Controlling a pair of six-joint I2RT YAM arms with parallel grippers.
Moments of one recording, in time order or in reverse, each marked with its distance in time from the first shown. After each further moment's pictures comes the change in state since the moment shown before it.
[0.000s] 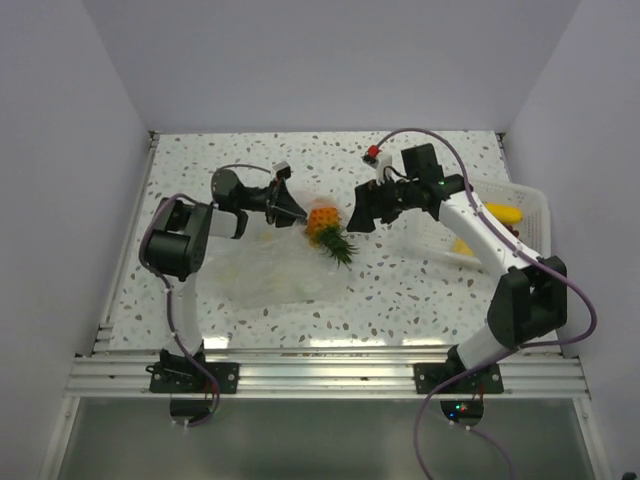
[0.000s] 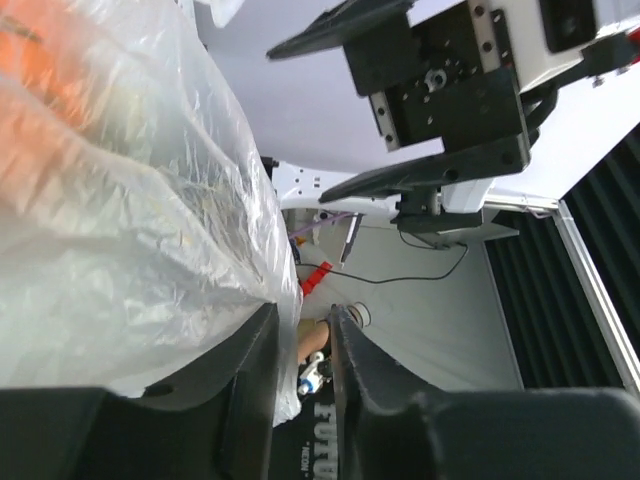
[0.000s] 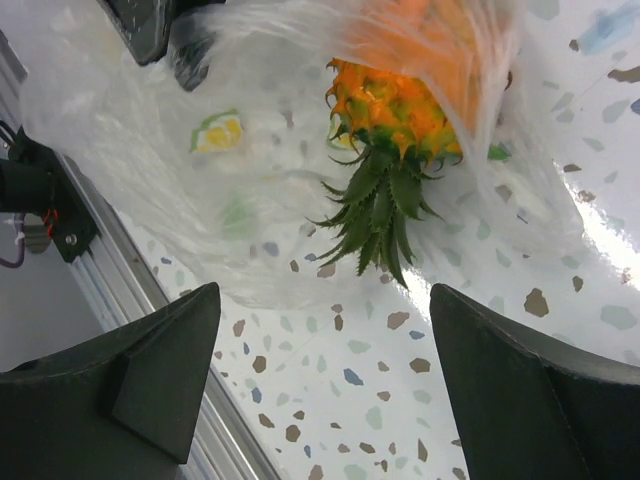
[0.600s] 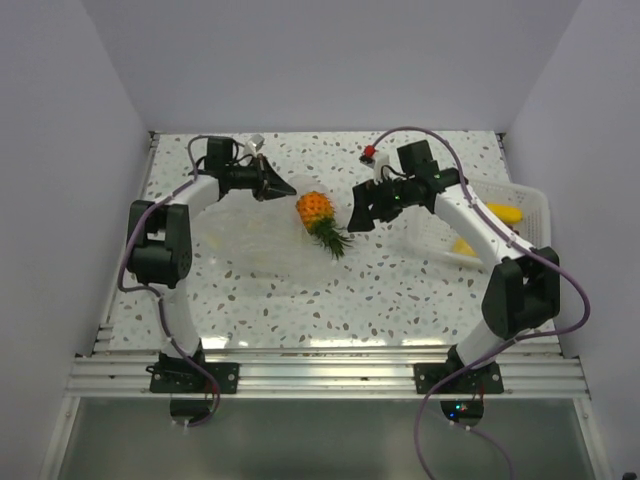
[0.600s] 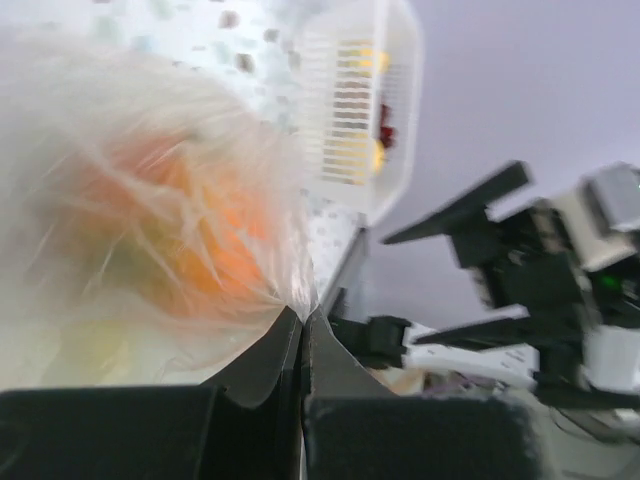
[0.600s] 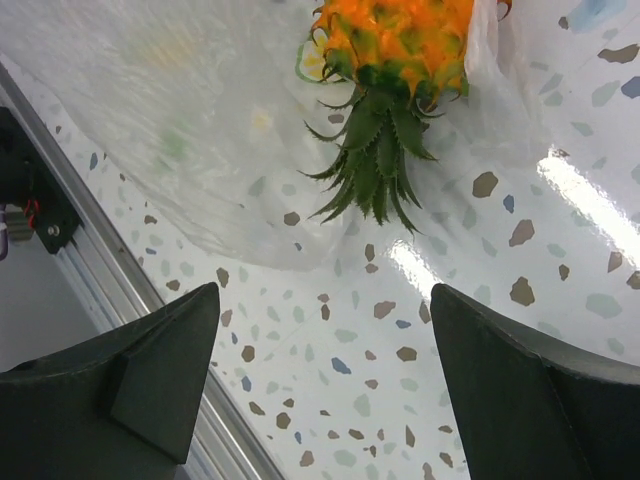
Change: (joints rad) left arm 0.085 -0.119 0.325 -1.299 -0.381 1.079; right arm 0.000 0.071 0.087 -0.098 0.026 -0.044
